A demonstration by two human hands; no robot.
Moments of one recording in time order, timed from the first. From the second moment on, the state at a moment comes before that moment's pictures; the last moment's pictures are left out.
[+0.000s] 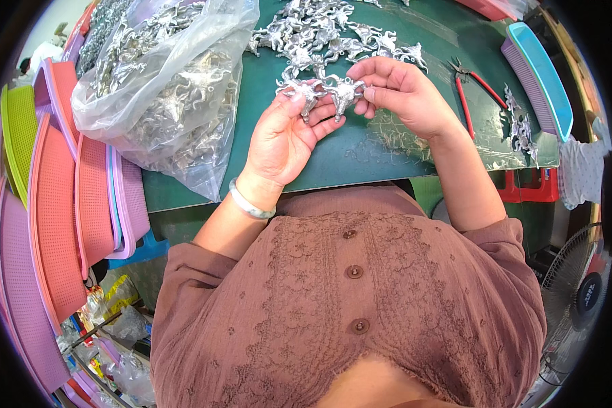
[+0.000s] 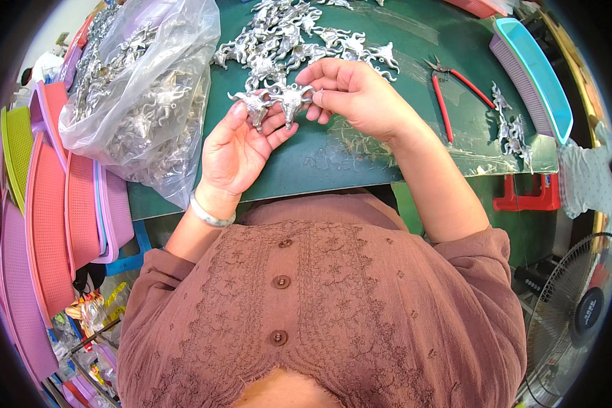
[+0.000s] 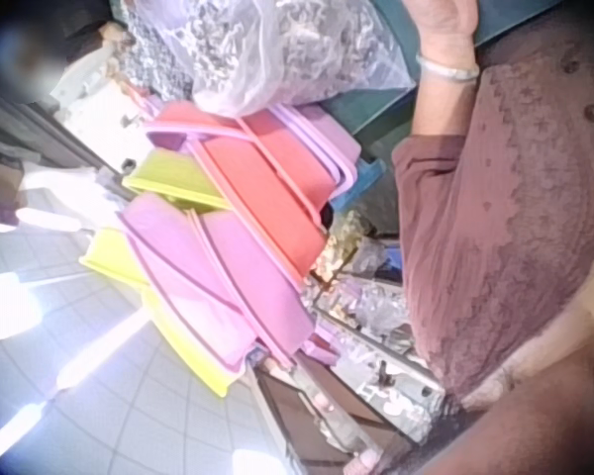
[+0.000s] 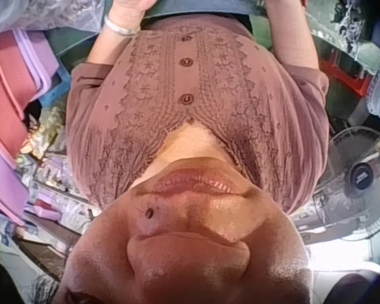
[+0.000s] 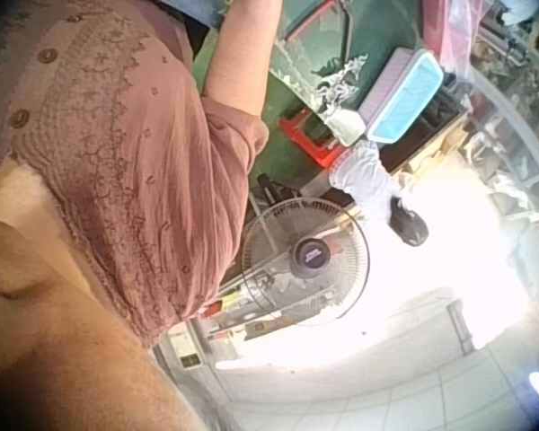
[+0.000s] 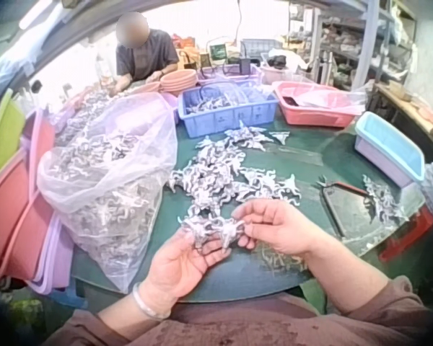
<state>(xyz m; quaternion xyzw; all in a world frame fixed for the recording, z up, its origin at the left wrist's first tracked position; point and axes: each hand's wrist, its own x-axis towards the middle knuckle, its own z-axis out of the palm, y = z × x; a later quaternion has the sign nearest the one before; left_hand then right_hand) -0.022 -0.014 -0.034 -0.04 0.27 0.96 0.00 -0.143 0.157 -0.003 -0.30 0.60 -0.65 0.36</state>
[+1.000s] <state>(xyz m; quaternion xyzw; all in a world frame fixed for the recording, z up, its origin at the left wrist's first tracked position) -0.028 -0.018 -0.036 0.10 0.10 0.98 0.13 -0.136 0.158 -0.009 -0.42 0.56 -0.68 0.21</state>
